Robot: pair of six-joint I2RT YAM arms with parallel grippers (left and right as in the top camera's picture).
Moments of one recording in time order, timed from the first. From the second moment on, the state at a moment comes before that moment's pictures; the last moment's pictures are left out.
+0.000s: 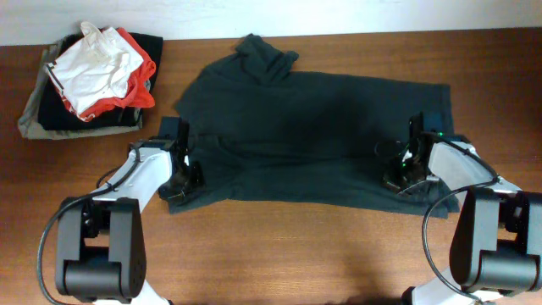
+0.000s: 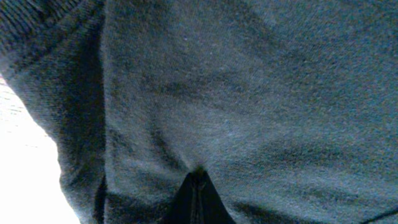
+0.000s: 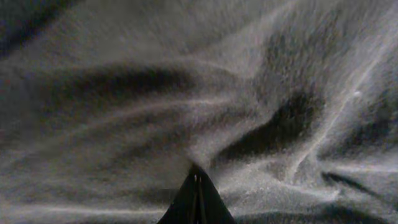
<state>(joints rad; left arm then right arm) -0.09 1.81 1.04 -0.74 0.00 -0.34 -0.13 1.77 1.00 -0.77 -0.08 0.38</state>
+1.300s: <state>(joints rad) -0.09 1.24 1.00 -0.93 0.01 -0.51 -0.13 1.32 1.08 -0.98 0.19 0.60</state>
